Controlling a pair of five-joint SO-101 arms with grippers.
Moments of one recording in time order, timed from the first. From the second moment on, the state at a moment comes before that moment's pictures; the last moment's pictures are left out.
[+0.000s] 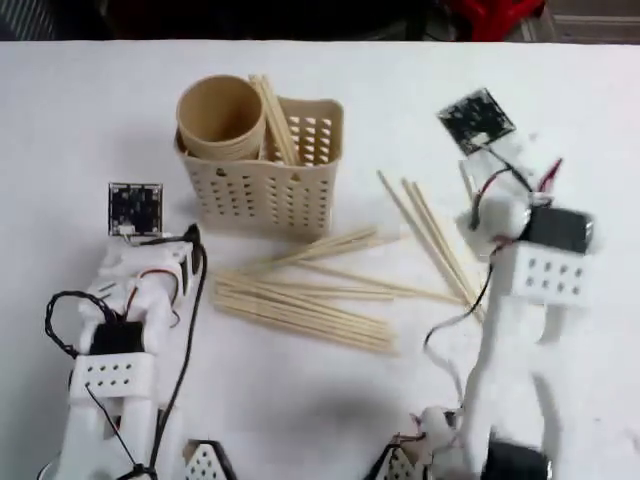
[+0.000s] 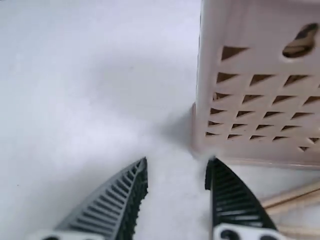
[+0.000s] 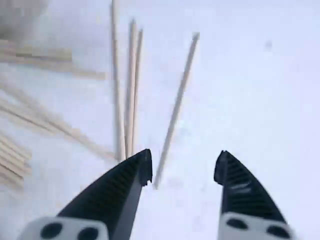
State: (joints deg) left arm -10.3 -57.1 78.4 25.5 -4.9; right arm 13.0 -20.9 16.1 77.4 44.7
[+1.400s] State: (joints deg) left arm -10.3 -57.1 78.4 25.5 -5.1; right arm 16.8 39.9 -21.2 80.0 48.7
